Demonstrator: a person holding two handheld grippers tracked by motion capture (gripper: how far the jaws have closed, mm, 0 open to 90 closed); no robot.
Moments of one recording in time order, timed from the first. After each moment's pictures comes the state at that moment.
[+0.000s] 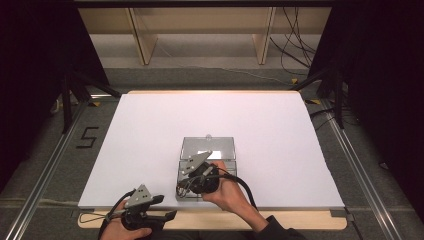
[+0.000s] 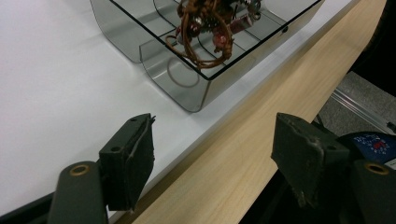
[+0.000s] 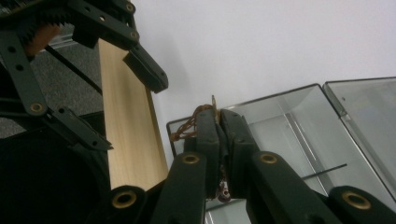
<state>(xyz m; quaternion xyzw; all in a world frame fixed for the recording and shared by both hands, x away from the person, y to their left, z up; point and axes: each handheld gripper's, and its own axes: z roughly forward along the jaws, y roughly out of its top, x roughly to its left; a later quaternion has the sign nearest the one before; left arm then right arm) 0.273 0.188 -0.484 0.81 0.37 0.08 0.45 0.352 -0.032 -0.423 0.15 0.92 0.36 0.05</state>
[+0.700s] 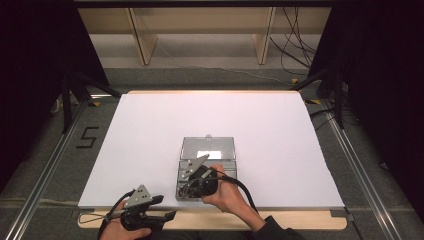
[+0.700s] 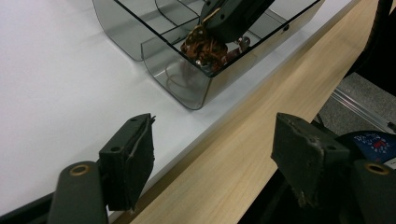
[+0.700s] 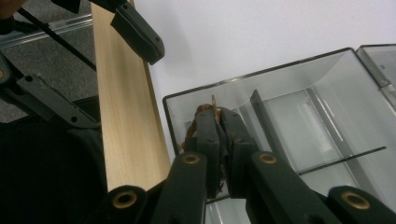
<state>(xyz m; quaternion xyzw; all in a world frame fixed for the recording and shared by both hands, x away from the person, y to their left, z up) 0.272 0.189 -0.484 0.81 0.37 0.08 0.45 0.356 -0.029 -0.446 0.15 0.93 0.33 0.02</state>
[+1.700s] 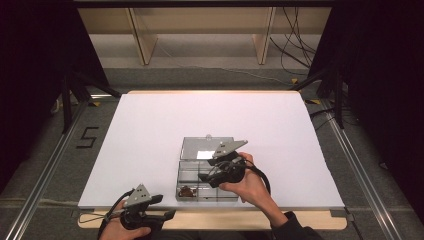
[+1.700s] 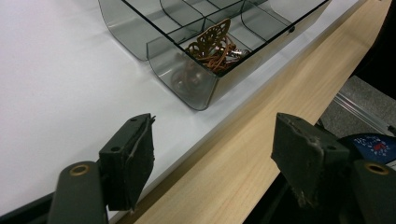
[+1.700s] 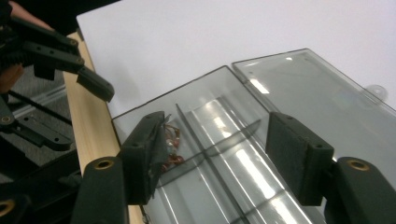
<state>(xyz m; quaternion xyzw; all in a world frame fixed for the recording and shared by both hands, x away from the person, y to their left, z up) 0.274 0.191 -0.485 0.81 0.38 0.08 0.44 0.372 -0.096 -0.415 0.26 0.87 0.42 0.05</state>
